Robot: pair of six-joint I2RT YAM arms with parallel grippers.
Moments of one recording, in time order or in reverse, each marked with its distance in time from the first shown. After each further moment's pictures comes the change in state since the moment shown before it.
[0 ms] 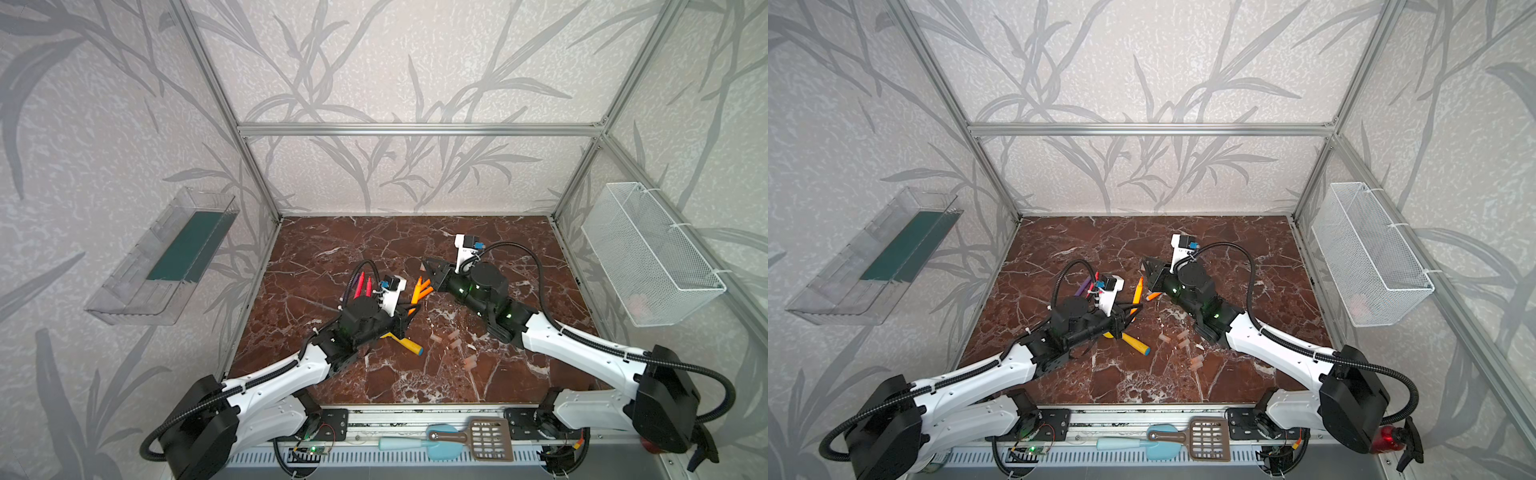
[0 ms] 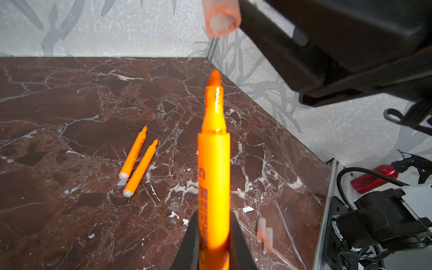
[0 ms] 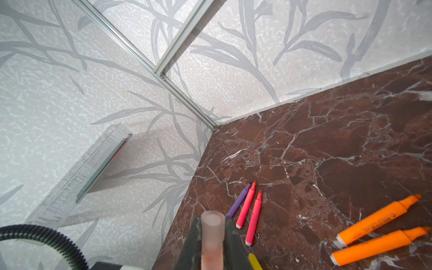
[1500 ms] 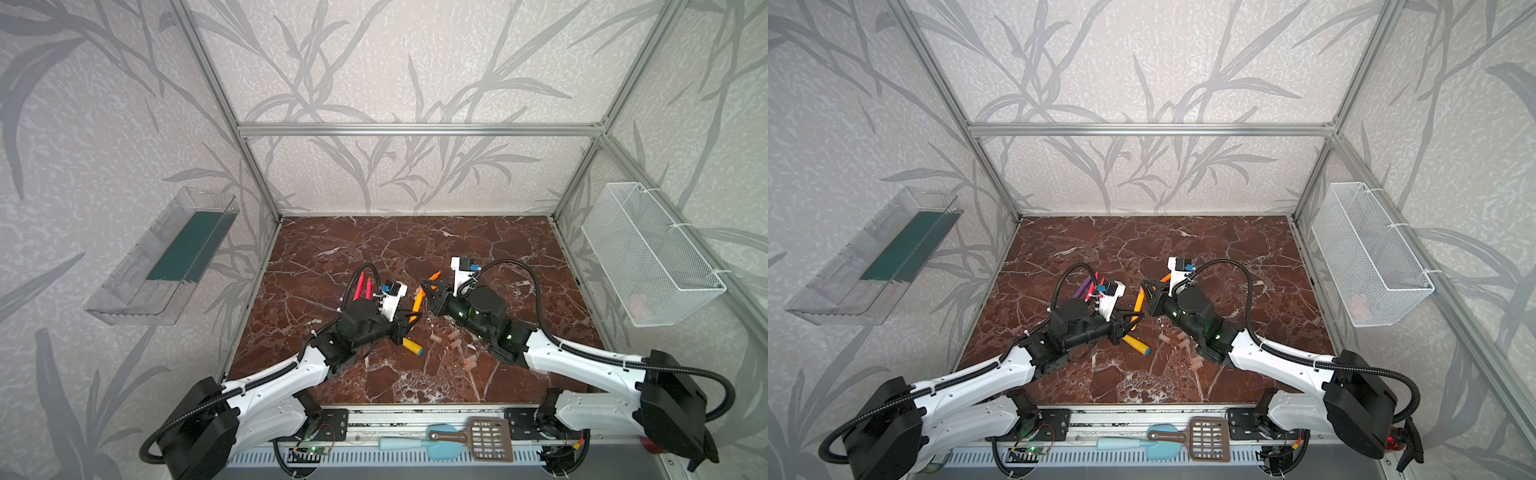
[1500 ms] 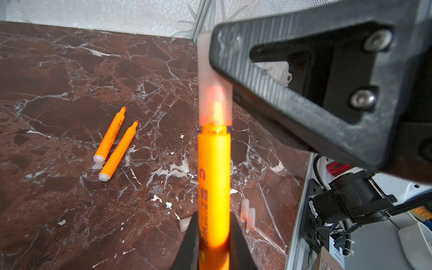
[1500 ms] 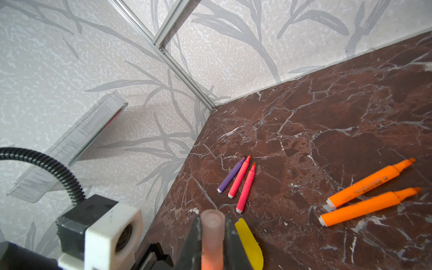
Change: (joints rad) left arm 0.023 -0.013 -0.037 -0.008 0.108 -0.055; right arm 0.099 -0.060 -0.191 0.085 0.024 -0.026
